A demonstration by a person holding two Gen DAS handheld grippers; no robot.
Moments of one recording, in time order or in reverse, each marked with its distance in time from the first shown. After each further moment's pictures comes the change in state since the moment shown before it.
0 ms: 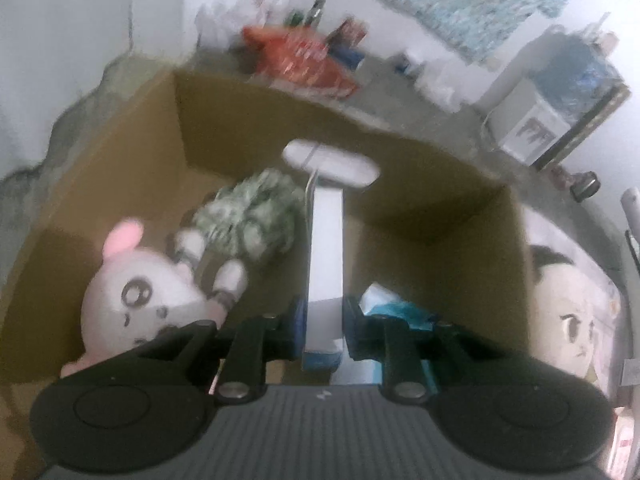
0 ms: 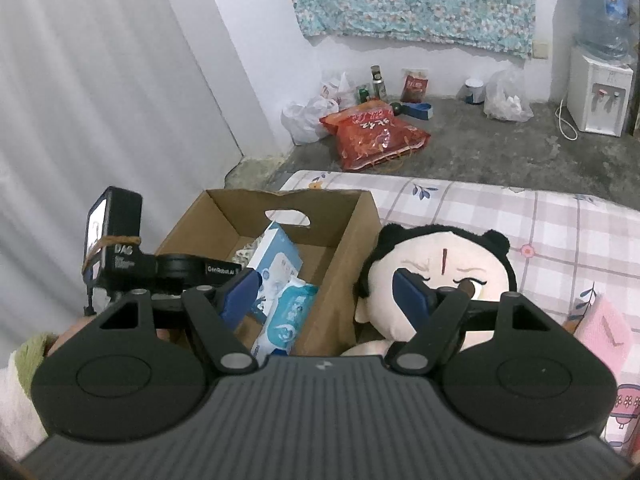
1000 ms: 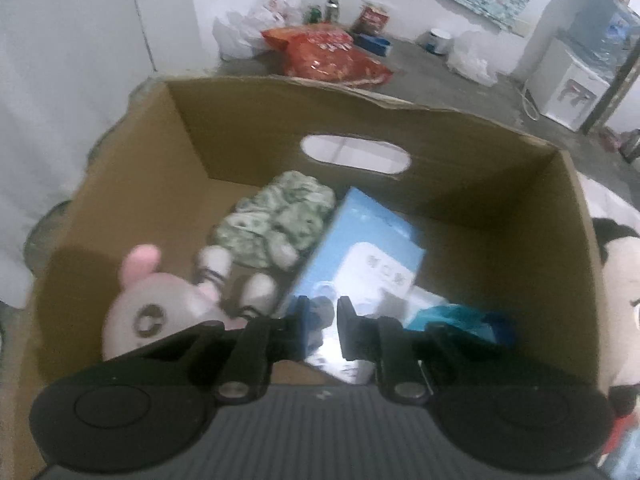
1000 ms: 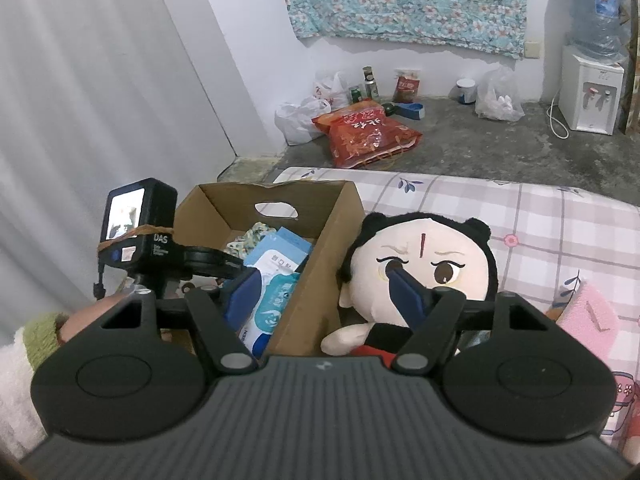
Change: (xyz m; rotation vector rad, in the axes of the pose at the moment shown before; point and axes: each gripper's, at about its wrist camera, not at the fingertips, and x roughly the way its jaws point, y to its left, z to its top) left arm 0.023 -0.028 0.006 0.127 -0.002 0.190; right arm -0.008 -0.008 -0.011 0.003 -0.008 -0.014
